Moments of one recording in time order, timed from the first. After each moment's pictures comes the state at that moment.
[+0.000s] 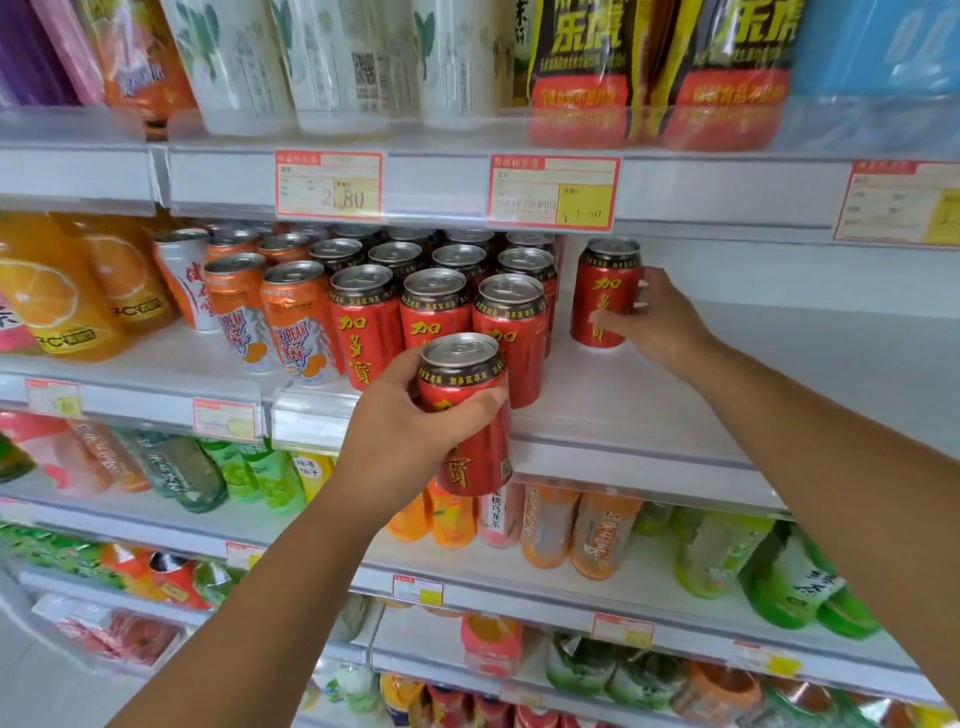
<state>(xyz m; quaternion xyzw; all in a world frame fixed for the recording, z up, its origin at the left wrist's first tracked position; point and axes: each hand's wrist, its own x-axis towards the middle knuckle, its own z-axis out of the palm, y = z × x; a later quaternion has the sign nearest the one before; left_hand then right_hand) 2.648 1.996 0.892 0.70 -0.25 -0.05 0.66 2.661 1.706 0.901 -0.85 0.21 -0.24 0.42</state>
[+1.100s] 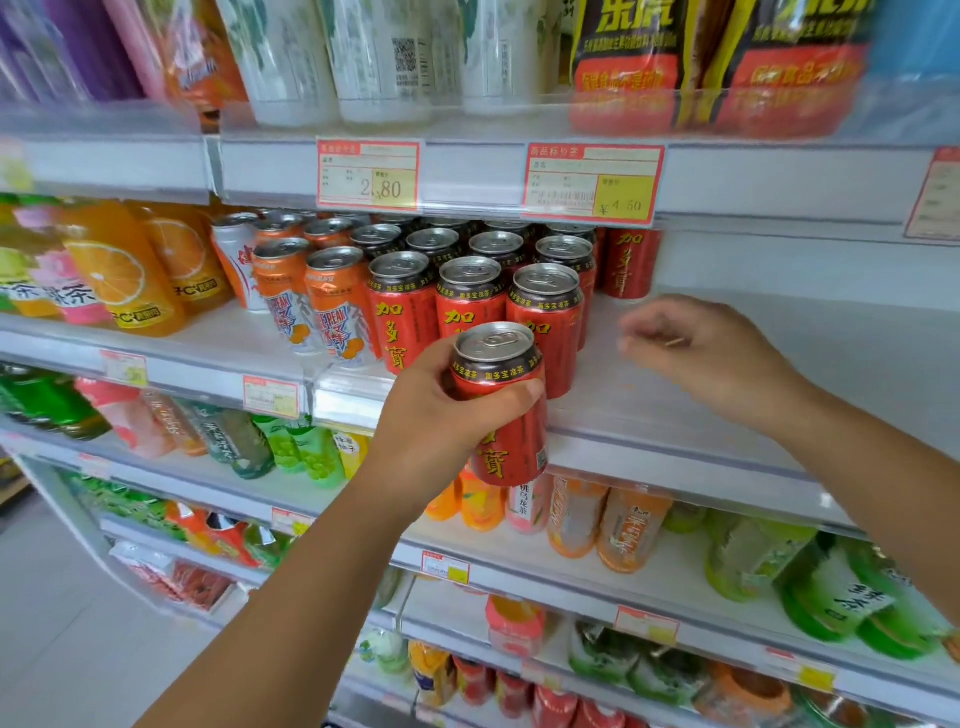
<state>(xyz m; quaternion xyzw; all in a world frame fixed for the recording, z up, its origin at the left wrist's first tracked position) 2.636 1.996 0.903 0.69 -0.22 -0.07 0.68 2.595 1.752 0.915 -0.90 0.07 -0.19 0.39</state>
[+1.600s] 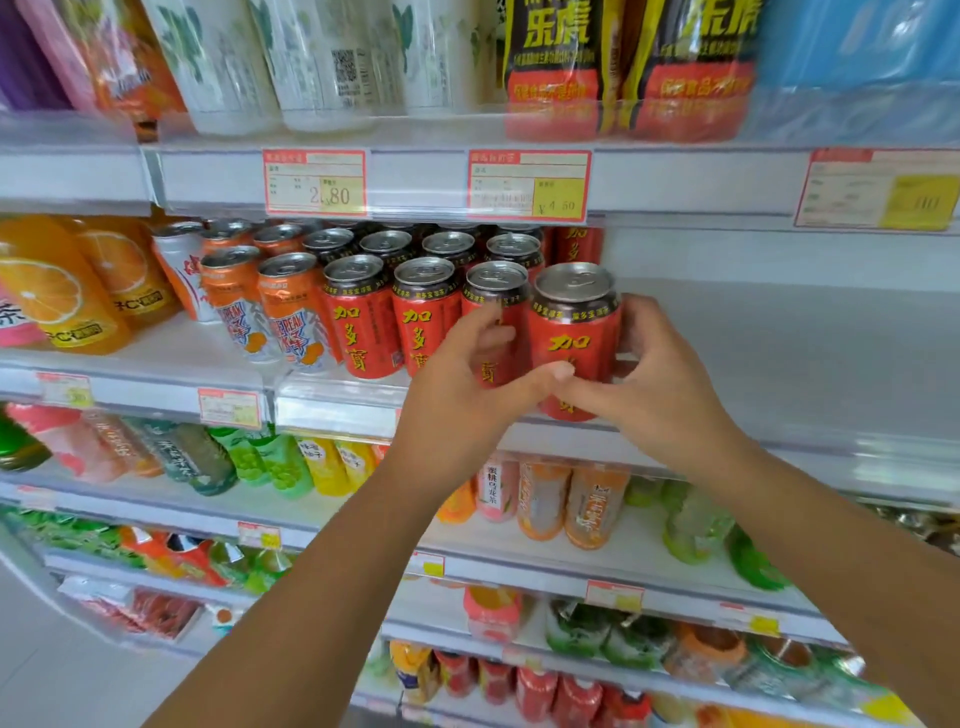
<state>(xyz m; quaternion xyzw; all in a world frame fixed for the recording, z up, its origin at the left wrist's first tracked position) 2.629 1.960 0.904 0.73 -0.32 -0.03 0.60 2.553 1.806 0.909 -0.83 0.11 -0.29 0.46</state>
